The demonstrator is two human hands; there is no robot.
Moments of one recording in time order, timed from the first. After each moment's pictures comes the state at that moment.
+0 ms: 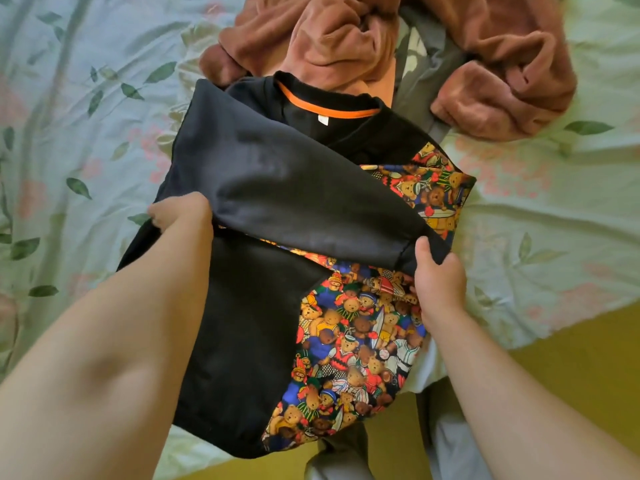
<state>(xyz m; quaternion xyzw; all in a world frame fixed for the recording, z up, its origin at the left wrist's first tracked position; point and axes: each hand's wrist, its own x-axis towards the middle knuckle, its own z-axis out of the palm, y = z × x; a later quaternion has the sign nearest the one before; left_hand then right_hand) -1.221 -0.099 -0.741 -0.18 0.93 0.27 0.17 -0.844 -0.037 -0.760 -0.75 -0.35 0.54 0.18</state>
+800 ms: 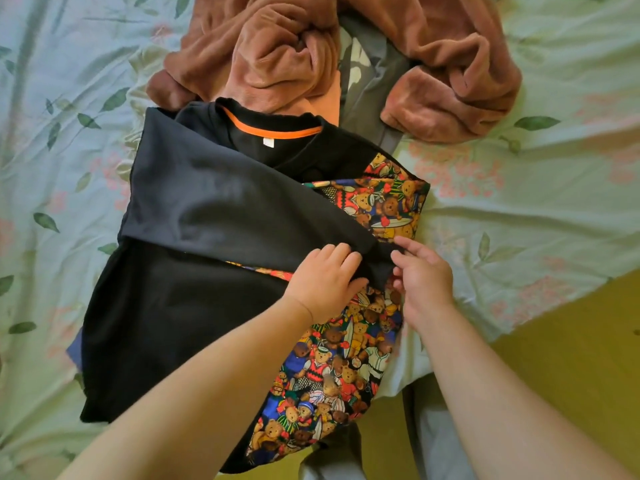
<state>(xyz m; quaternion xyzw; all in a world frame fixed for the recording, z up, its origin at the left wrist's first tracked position) -0.976 -0.074 -0.766 0.73 0.65 -0.04 0.21 -0.820 0.001 -0.747 -0.71 -0.19 0.65 0.20</state>
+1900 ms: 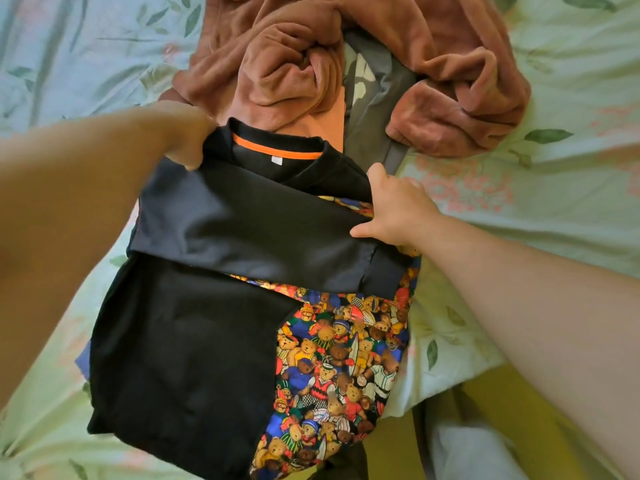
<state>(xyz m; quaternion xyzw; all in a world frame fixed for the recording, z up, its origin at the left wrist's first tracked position) -1.232 0.099 -0.658 0.56 0.68 -0.43 0.18 -0.878 0.122 -0.745 -0.40 -0.86 0.30 -0.09</state>
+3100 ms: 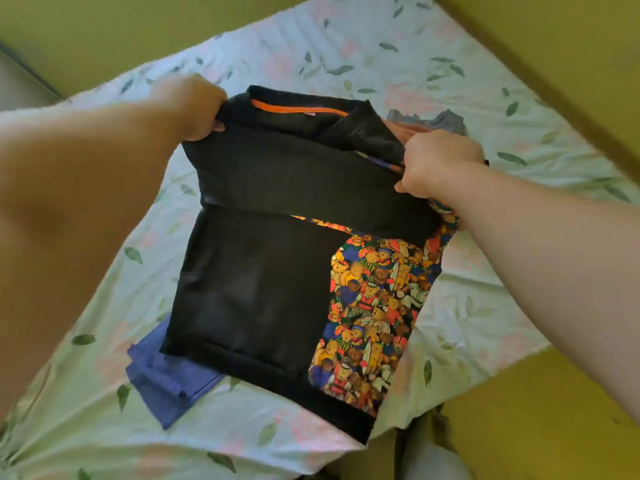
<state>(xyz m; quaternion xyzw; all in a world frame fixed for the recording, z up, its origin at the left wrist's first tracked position) -1.272 0.042 -0.424 0.57 0.79 -0.24 -0.03 -0.924 0.139 -0.469 -0.51 -0.85 0.04 -0.13</state>
